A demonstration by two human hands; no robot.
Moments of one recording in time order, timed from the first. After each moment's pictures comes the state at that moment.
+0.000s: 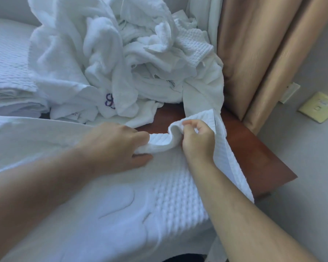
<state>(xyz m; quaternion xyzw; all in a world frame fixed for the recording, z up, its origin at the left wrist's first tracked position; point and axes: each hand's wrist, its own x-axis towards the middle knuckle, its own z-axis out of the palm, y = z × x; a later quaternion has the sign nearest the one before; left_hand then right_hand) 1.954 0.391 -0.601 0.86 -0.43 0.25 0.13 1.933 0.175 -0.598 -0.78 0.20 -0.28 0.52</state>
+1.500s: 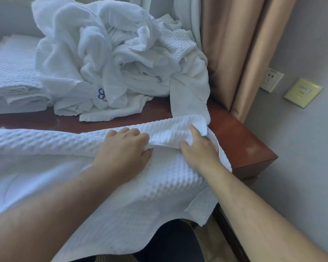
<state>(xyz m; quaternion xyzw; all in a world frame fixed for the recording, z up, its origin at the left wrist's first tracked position) 1.870 0.336 -0.612 0.93 -0.26 0.19 0.18 1.845 0.118 -0.595 -0.97 0.17 -0.06 0.19</state>
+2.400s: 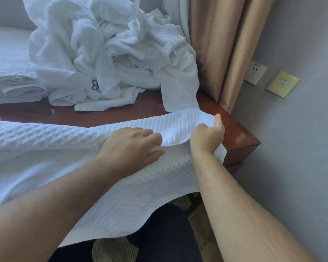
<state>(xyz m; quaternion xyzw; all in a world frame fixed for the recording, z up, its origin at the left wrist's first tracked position) 1.836 0.330 -0.602 0.83 -0.44 0.28 0.21 1.839 0.123 -0.594 -0.68 0.33 -0.41 0.51</state>
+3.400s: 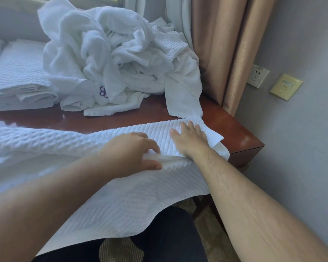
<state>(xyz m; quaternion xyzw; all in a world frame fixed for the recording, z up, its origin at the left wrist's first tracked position) 1.839 0.349 -0.587 0.92 -0.35 -0.01 0.18 1.853 0.127 -0.594 -0.98 0.18 0.04 0.08</state>
